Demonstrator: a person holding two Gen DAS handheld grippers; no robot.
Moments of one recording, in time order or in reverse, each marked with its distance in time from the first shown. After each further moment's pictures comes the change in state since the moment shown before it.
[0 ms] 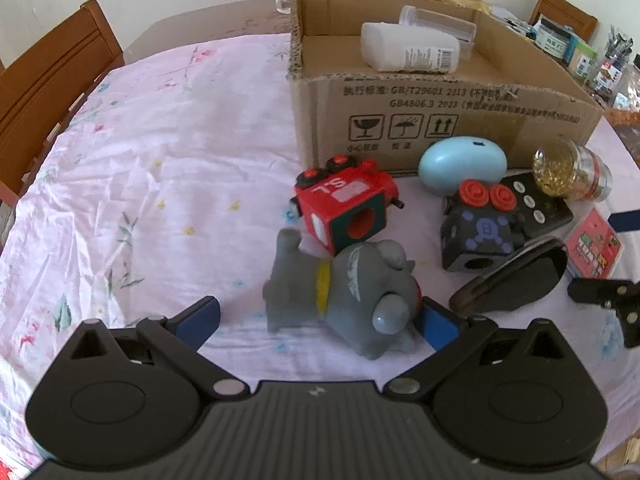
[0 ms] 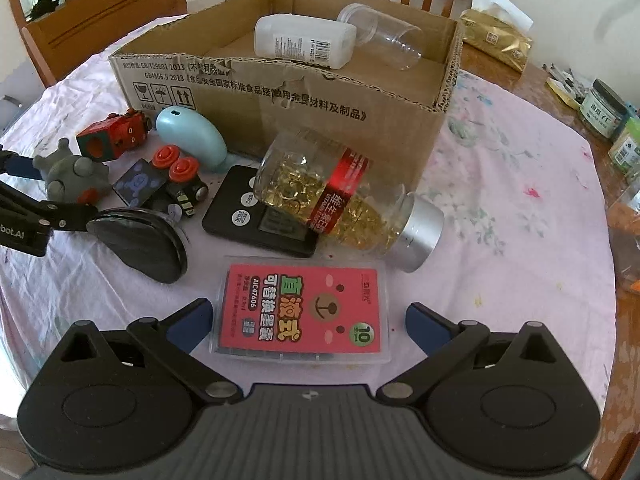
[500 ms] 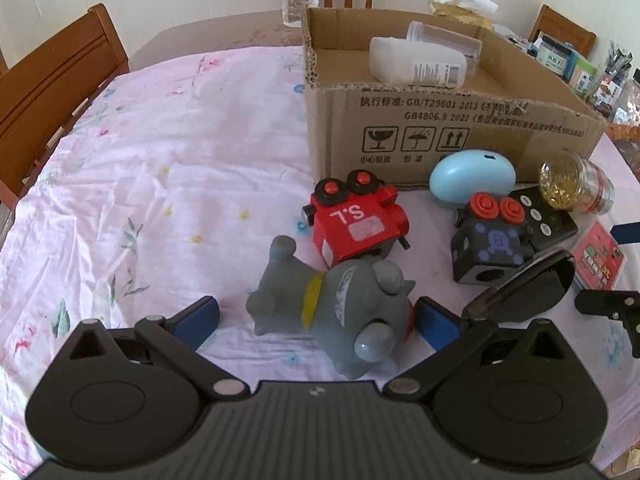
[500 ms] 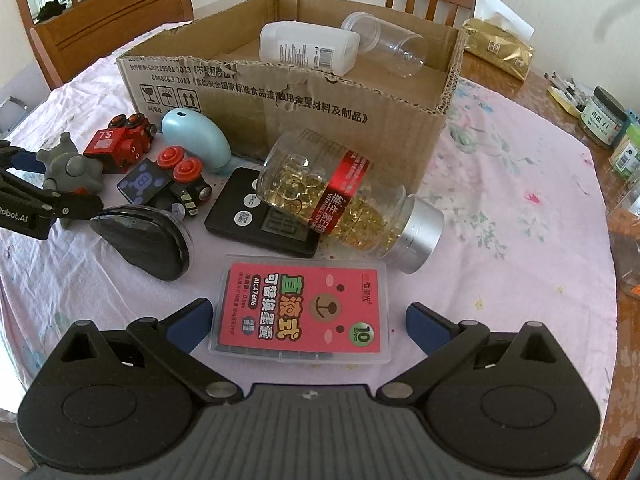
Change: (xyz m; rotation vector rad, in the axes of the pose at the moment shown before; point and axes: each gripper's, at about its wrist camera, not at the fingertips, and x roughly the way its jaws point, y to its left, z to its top) left arm 0.003 0.007 -0.002 -0.022 -0.060 -0.011; right arm -0.002 -0.001 -0.006 -0.008 -0.044 0.005
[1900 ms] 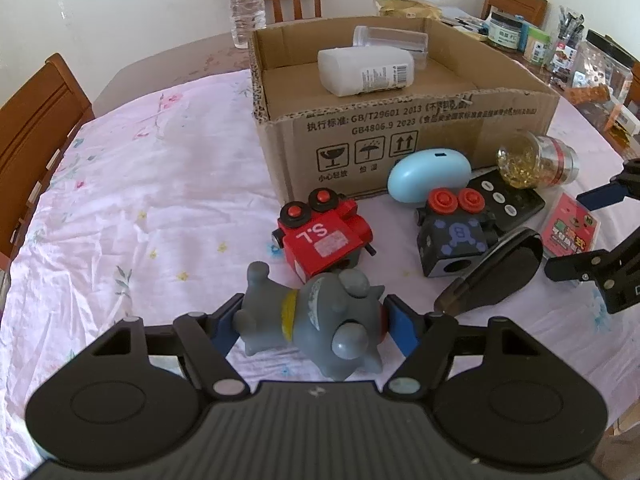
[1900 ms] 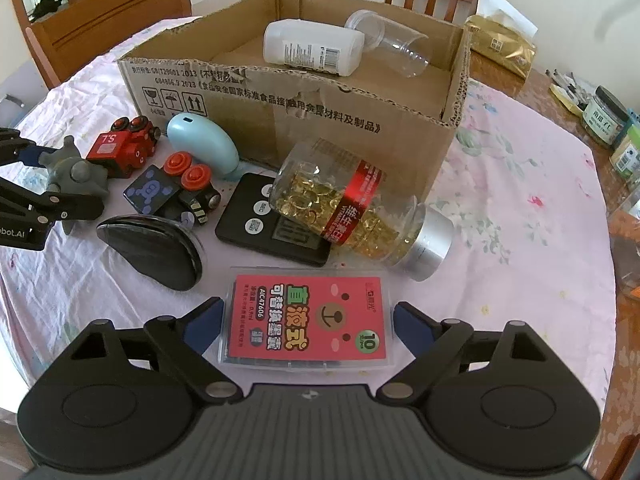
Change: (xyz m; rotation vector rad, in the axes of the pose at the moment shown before) left arm -0.013 -0.010 0.009 0.171 -0.012 -0.047; right arm -0.001 0.008 0.010 0.002 0.051 -0.001
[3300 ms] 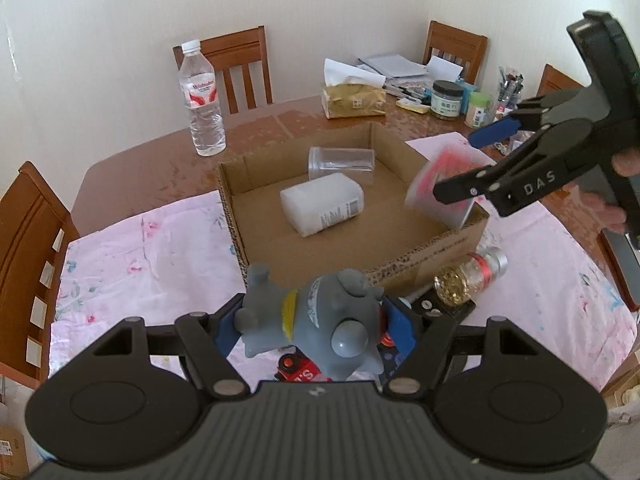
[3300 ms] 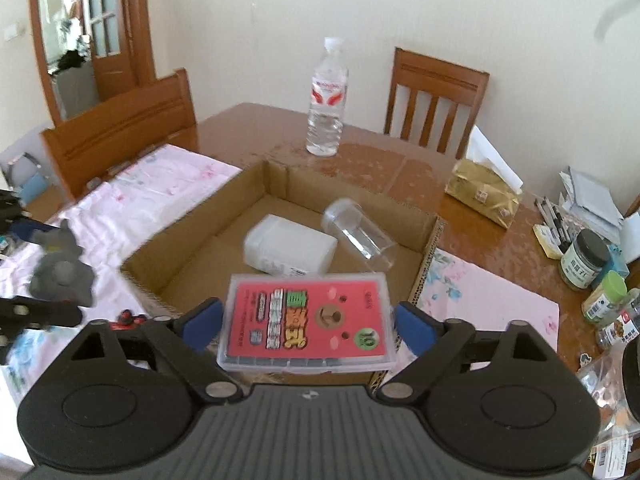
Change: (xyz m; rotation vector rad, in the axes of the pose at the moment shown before) left arm -0.075 0.006 0.085 0.119 -0.142 -0.113; right arm -0.063 -0.038 0.122 -0.032 -0.253 0.002
